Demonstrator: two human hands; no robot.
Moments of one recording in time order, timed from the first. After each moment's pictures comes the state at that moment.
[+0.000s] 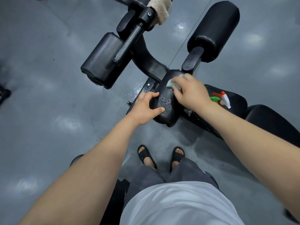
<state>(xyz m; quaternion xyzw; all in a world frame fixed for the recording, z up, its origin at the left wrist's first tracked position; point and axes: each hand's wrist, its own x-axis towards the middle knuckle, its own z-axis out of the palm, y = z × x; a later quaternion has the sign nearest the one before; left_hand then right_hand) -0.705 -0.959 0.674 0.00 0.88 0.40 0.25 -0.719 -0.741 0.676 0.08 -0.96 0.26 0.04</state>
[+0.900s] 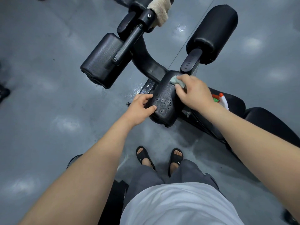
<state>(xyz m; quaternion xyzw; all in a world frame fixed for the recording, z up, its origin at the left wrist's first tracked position) -0.701 -0.967 0.674 -0.05 0.85 0.46 0.26 -0.718 -0.725 0.679 0.03 -0.96 0.29 0.01</state>
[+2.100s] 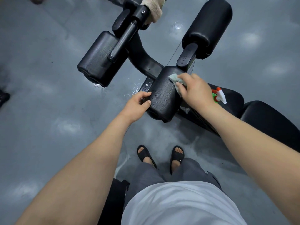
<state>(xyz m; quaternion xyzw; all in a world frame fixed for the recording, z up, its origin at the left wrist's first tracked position) -0.695 -0.966 0.680 -0.07 0.83 0.49 0.25 -0.699 -0.718 0.664 0.02 -0.96 0.27 0.07</state>
